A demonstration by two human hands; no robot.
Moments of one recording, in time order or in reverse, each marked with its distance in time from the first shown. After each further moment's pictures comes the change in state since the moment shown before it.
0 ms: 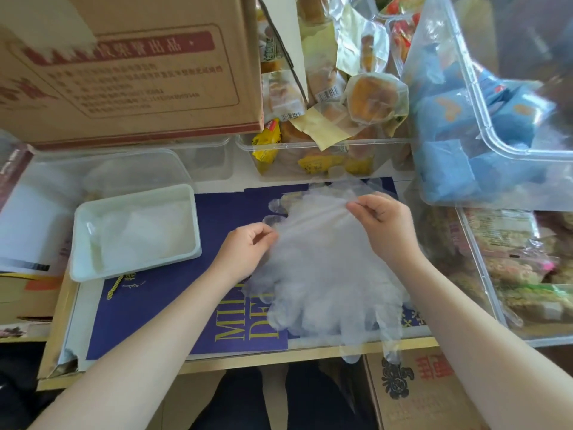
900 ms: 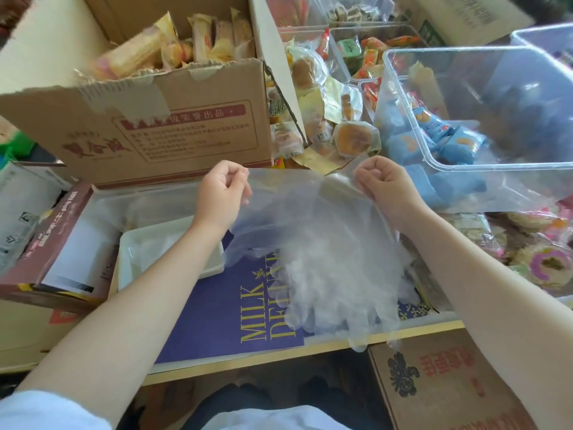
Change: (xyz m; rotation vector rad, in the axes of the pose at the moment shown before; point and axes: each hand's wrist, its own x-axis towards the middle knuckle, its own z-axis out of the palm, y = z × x) left_hand -0.006 0.074 -0.100 -0.268 0.393 0.332; right_hand 0.020 -0.082 -0.051 0.372 0.051 0.175
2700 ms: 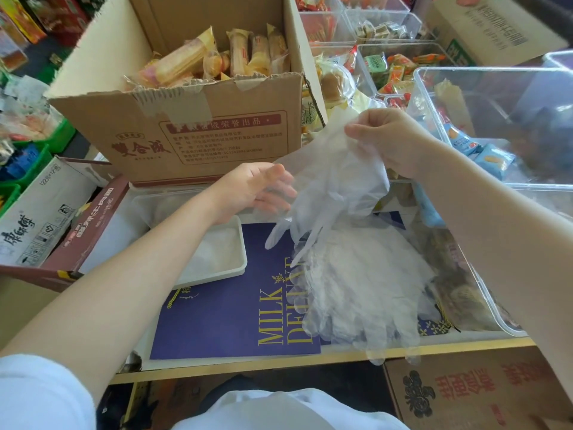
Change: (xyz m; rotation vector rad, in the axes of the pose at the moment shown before) left_hand 0.011 0.034 -0.043 -0.132 -0.638 -0.186; right_hand 0.042 -0.095 0.024 -0.091 -0.248 -0.020
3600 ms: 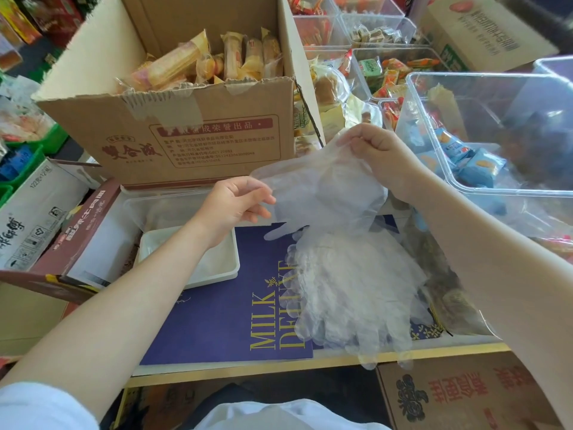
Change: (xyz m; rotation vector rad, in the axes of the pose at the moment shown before) left_hand -0.004 -0.025 0.013 -0.165 0.314 0.052; right_hand -0.013 0.025 0.001 -0.133 0.009 -0.262
